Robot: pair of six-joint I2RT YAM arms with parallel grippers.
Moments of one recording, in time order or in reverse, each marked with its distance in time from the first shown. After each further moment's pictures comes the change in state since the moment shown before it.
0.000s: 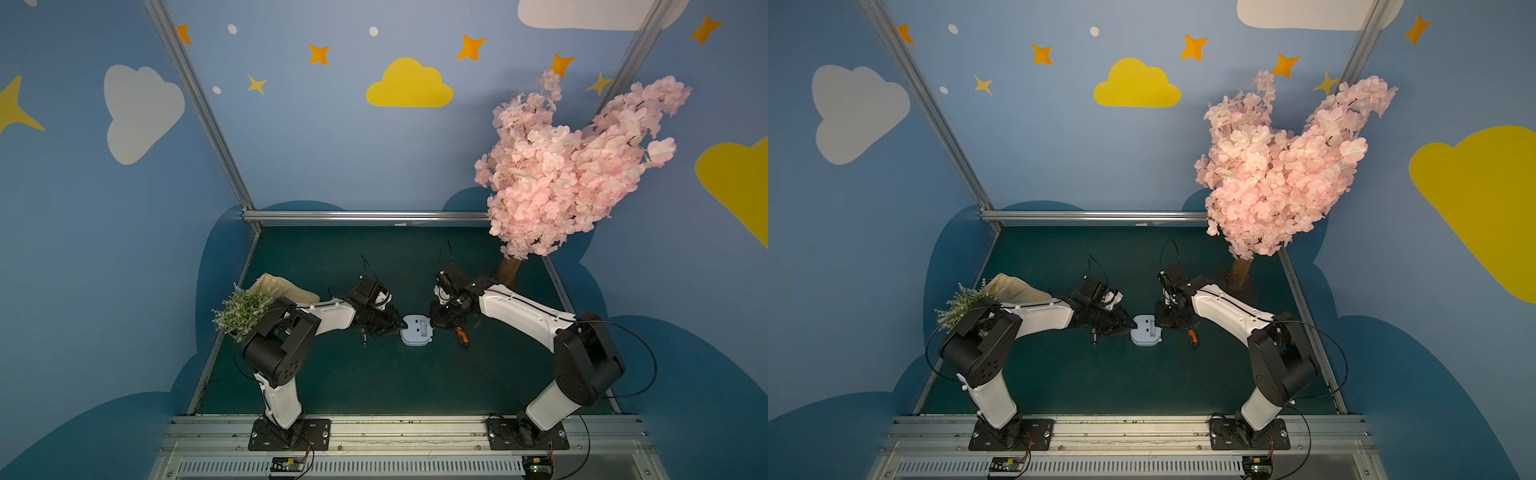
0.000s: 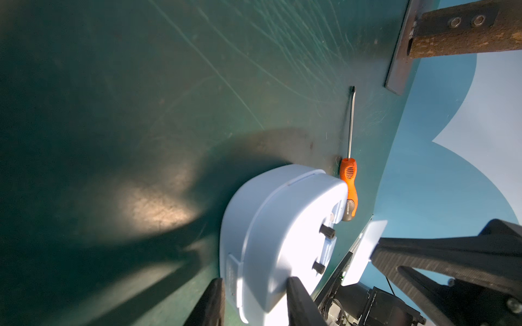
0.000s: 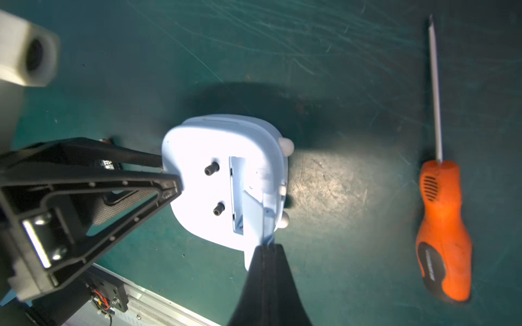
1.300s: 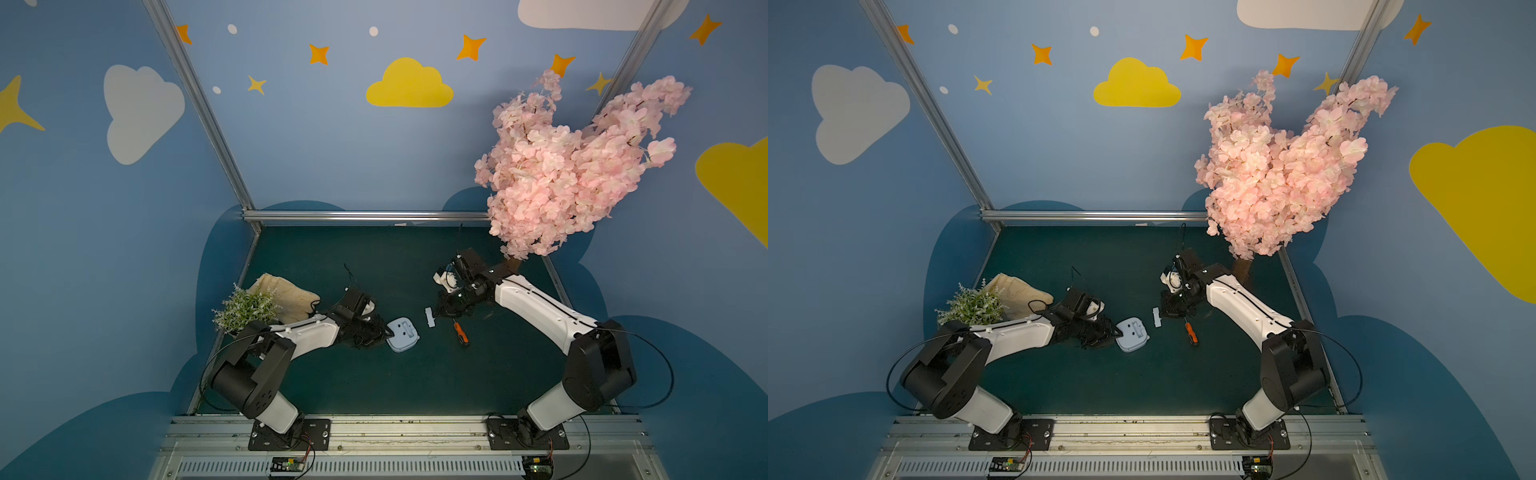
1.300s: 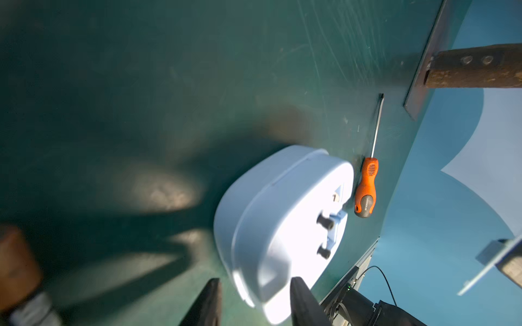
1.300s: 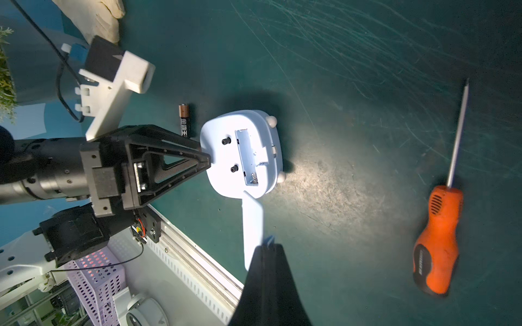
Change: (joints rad) left arm 0.016 -0.209 -0.196 -0.005 -0.109 -0.101; right arm -0.113 -0.050 0.103 -0.113 -0.231 -0.259
